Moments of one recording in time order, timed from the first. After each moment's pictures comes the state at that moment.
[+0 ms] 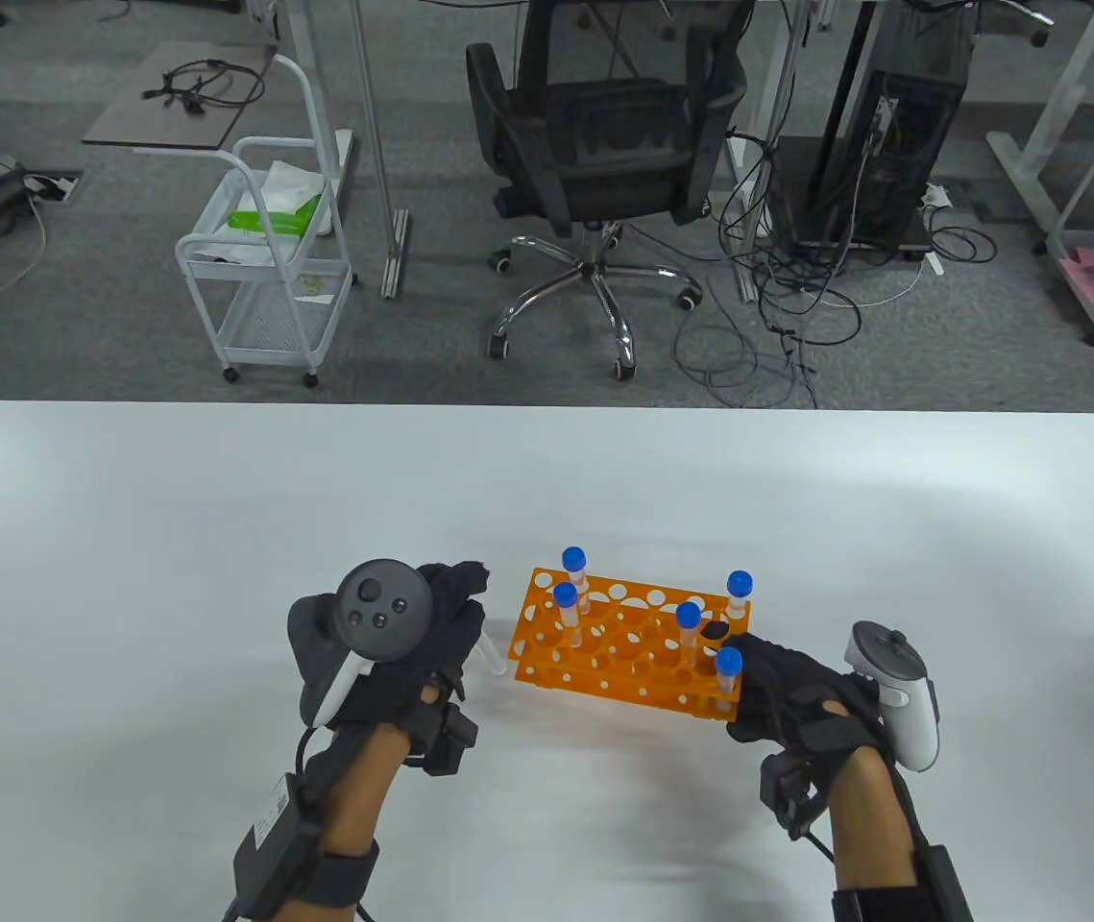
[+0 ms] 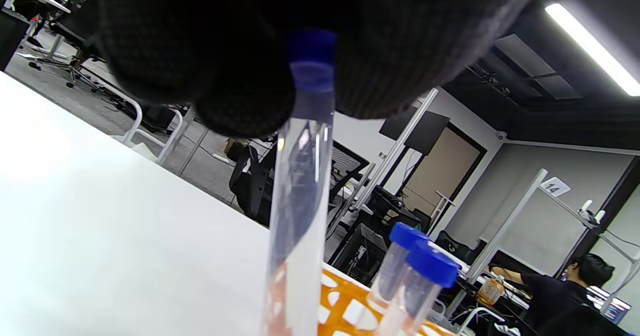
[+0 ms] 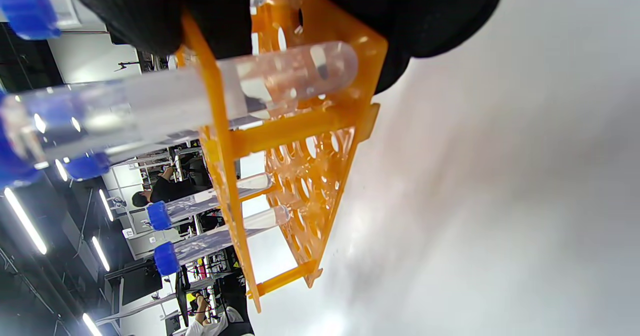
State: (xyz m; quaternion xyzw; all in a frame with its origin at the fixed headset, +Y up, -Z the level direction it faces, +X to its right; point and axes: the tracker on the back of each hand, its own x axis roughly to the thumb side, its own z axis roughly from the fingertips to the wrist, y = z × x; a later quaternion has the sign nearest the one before) left_hand -0.147 -0.616 -0.321 0.09 -0.03 0.30 0.95; right_hand 0.247 -0.740 -0.339 -0.08 0.28 0.70 0.65
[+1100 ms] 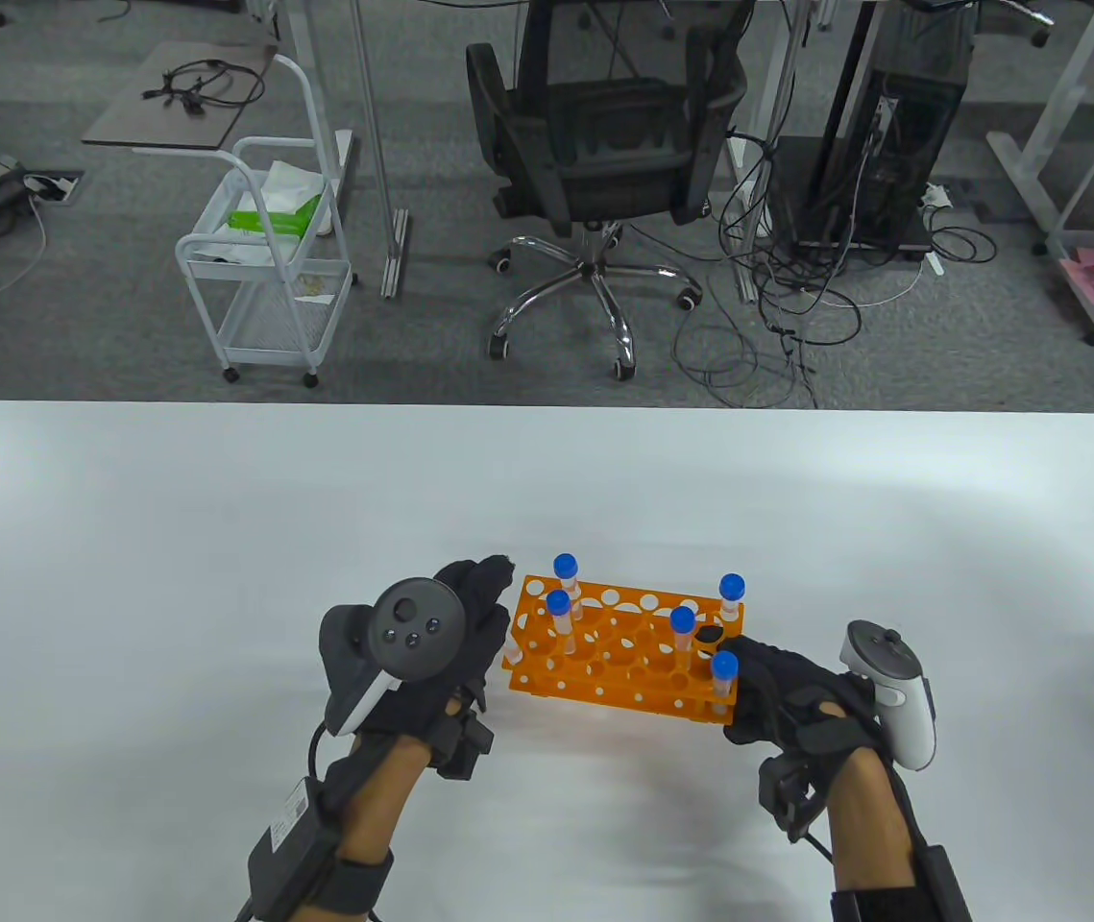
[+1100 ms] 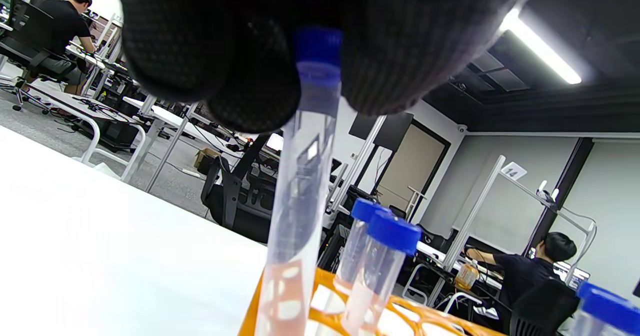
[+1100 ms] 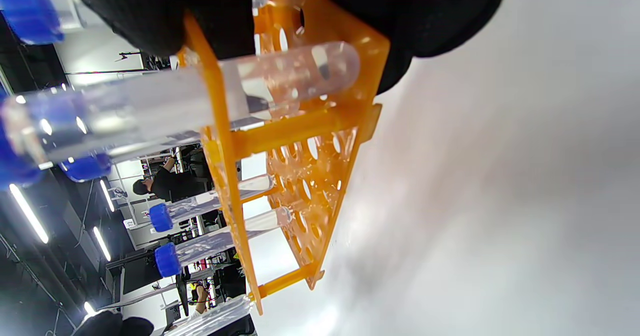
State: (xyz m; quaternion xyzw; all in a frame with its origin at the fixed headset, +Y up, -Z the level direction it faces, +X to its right) left_hand -0.125 -0.619 -0.317 0.11 -0.07 0.27 0.95; right_hand 0.245 -0.741 -0.339 -0.07 0.29 0.70 0.65
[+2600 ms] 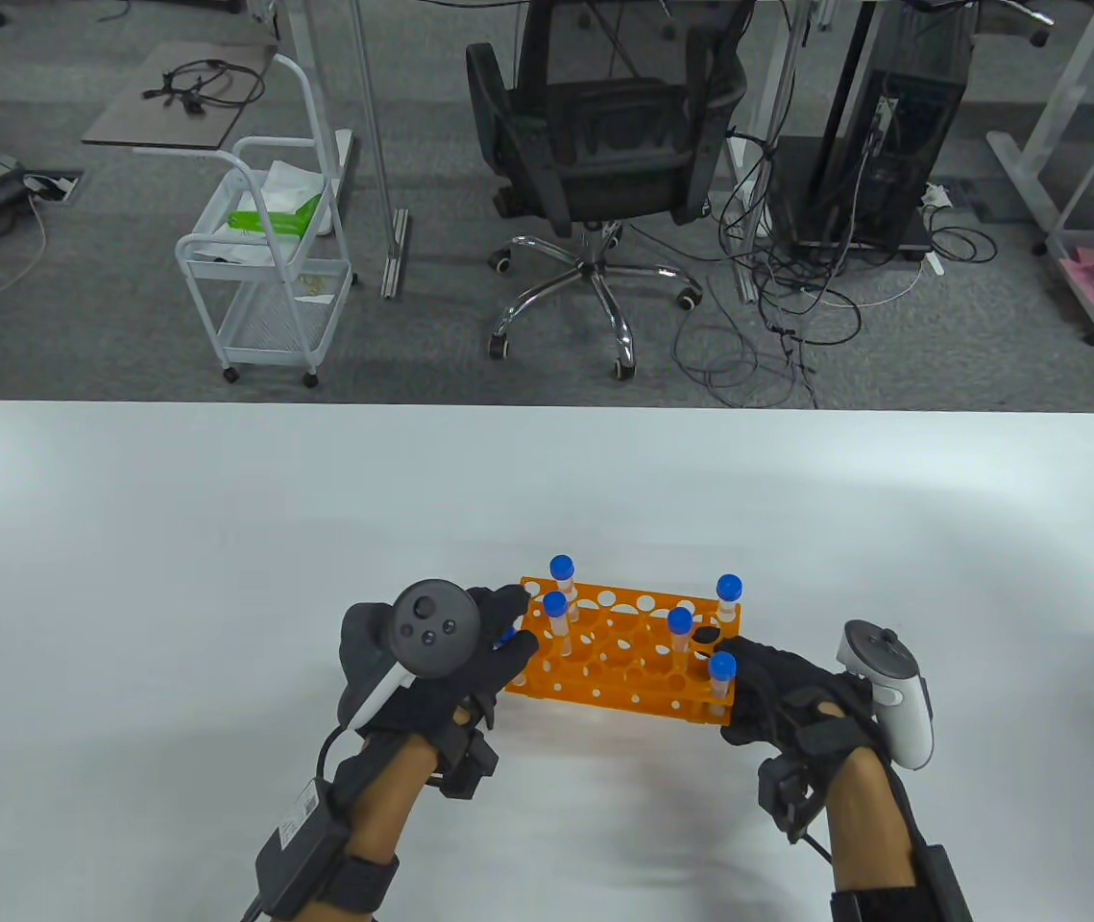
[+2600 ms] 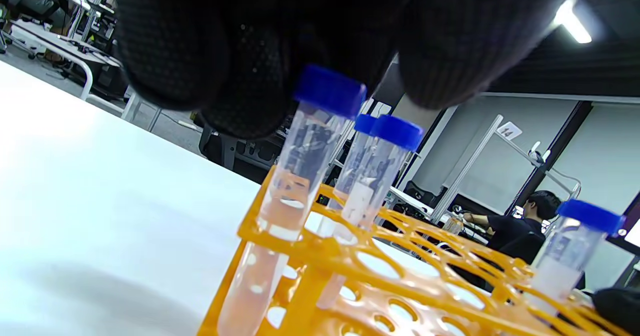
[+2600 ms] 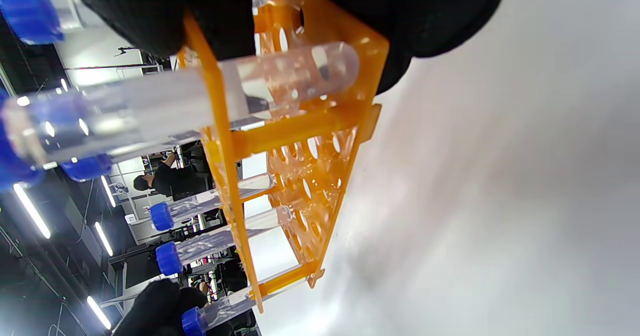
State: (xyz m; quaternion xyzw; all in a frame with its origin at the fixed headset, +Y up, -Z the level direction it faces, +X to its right) left_hand -0.122 -0.643 -0.325 0.04 -0.09 0.29 0.95; right_hand 0.242 -0.741 -0.338 -0.06 0.30 0.70 0.65
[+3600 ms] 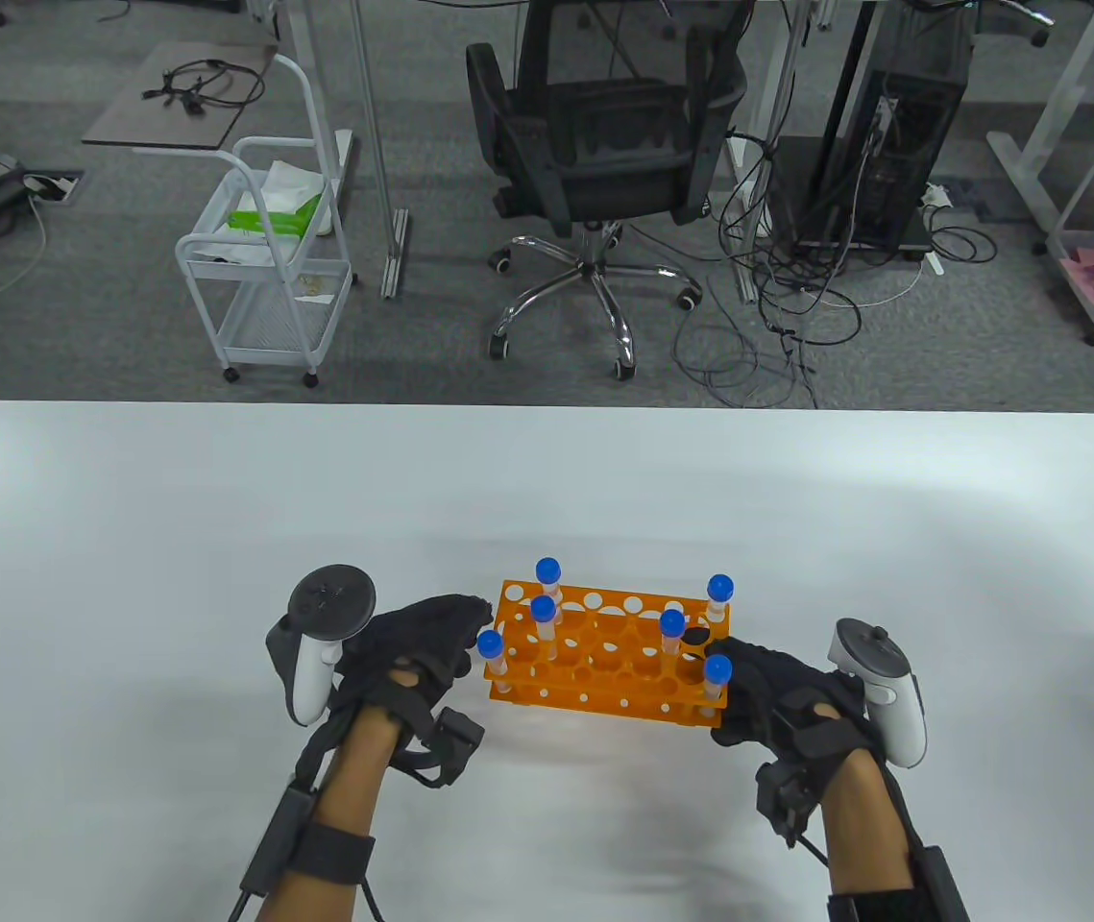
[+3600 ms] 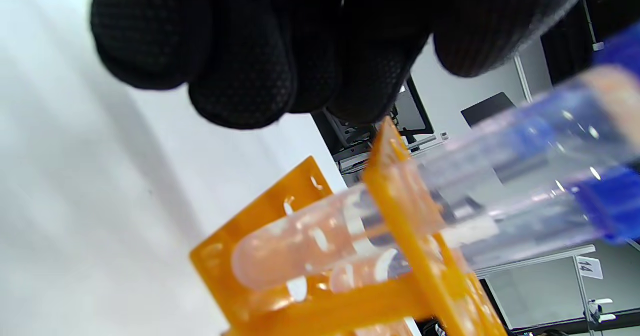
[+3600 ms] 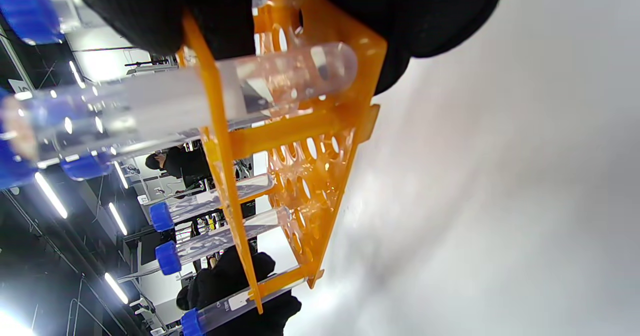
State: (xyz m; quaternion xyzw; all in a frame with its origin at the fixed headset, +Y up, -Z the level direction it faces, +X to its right) left_hand -0.178 -0.712 -0.352 -0.10 0.06 0.54 0.83; right_hand 0.233 -0.737 -0.337 -0.03 0.31 0.69 0.66
